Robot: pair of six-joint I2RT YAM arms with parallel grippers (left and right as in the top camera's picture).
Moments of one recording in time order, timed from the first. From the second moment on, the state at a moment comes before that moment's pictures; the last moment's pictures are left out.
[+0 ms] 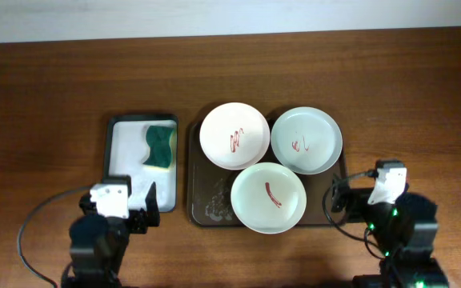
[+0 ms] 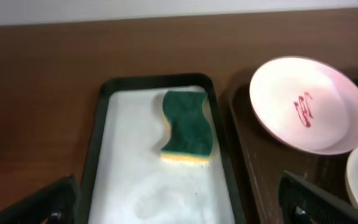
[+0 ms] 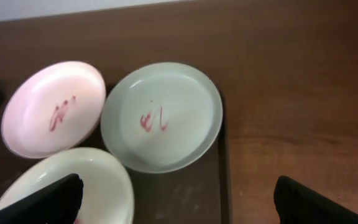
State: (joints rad) left arm -0.06 0.43 0.45 -0.49 0.01 0.01; right arm -0.03 0.51 0.54 -0.59 -0.13 0.08
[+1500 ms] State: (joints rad) left arm -0.06 1.62 1.02 -0.46 0.11 -0.02; right arm -0.03 0.93 0.92 -0.95 -0.28 0.09
